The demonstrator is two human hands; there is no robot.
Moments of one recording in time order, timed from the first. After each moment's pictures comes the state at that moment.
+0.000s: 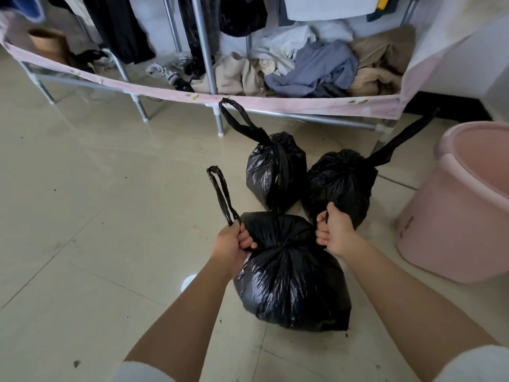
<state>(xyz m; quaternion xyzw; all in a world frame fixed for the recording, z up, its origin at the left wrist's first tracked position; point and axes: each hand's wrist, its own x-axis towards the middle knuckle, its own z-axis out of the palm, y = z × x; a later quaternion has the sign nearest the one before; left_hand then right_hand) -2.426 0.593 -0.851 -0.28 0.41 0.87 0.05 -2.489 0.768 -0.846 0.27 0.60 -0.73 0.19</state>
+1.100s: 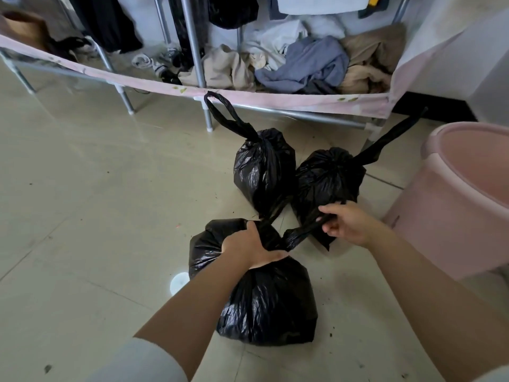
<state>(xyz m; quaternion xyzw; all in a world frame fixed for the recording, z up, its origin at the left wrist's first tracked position) -2.434 0.631 -0.847 -0.08 0.96 0.16 0.23 -2.496 0.823 -0.821 0.12 0.69 -0.66 0.27</state>
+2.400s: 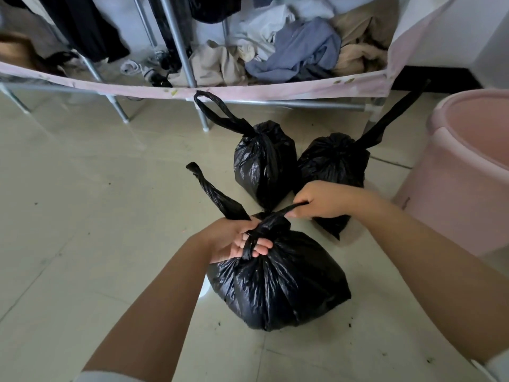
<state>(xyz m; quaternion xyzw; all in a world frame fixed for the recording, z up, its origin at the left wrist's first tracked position) -2.438 0.585 -0.814 -0.14 0.63 0.68 0.35 -2.502 0.776 -0.780 -0.31 0.90 -0.17 0.25</state>
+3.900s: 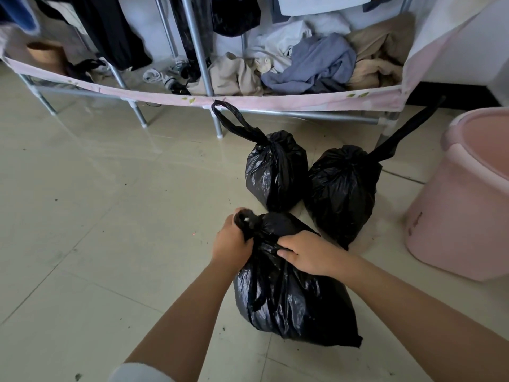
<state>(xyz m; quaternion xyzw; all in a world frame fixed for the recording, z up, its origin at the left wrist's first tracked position) -2.426 0.590 -0.848 -0.09 0.94 0.32 -0.03 -2.452 0.745 -0.836 -0.33 0.91 -0.14 0.22</state>
